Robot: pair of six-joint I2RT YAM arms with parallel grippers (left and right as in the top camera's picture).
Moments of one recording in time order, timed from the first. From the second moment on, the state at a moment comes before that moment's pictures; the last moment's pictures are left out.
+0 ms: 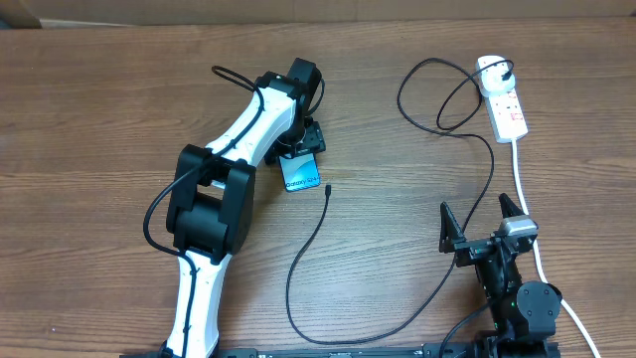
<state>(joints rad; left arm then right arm) -0.39 2.32 1.85 -1.05 0.00 -0.65 0.01 0.01 0.02 -0.02 -0.16 0.04</state>
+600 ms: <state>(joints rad) -0.39 2.34 1.90 -1.16 0.03 -0.65 0.01 0.01 0.02 -0.02 -0.16 0.04</state>
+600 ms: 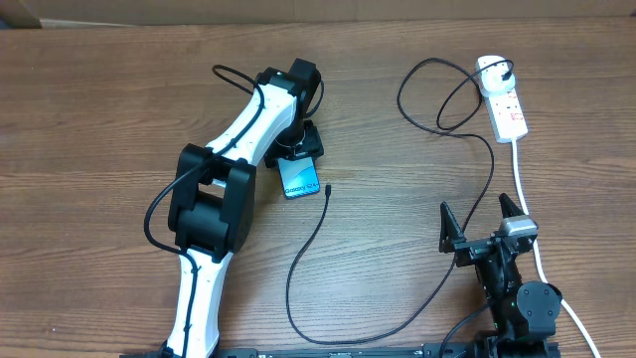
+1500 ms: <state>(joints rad) -0.25 2.34 1.90 -1.17 0.54 -0.66 0.01 0.01 0.02 -0.02 -0.16 0.04</state>
